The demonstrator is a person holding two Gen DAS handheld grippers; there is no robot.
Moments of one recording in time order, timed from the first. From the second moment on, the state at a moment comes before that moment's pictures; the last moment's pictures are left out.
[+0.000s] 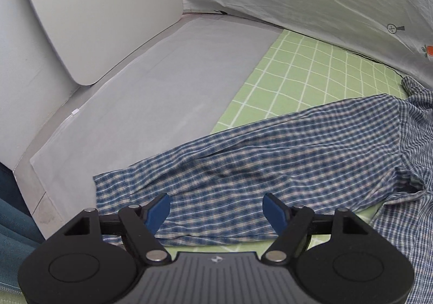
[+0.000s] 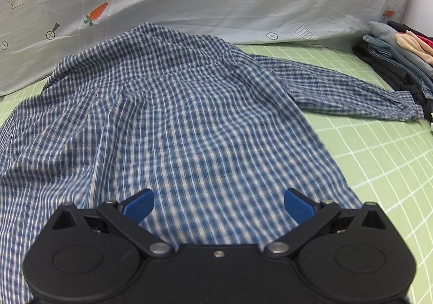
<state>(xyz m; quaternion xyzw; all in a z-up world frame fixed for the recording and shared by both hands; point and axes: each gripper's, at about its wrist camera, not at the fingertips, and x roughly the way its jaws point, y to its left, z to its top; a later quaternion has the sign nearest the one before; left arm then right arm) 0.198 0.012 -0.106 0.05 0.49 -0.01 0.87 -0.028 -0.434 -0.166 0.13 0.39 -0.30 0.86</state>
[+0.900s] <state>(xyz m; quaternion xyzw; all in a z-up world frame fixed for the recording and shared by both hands) 0.388 -0.298 -0.144 0.02 0.49 -0.27 0.82 0.258 -0.563 -0.195 0.16 0.39 -0.12 0.90</state>
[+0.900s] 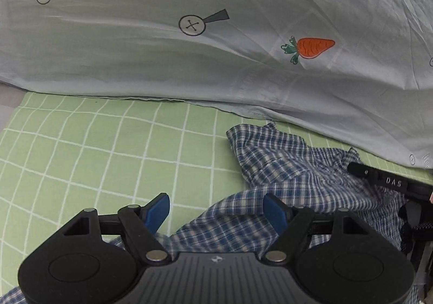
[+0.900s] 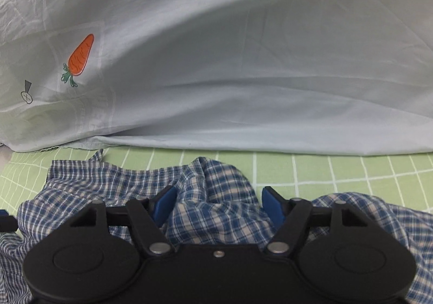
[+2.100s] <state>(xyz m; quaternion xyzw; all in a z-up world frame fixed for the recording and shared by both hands) 0.341 -0.289 -0.125 0.07 0.38 -0.27 0.88 0.129 -0.562 -0.139 0.10 0.28 -0.25 0.92</state>
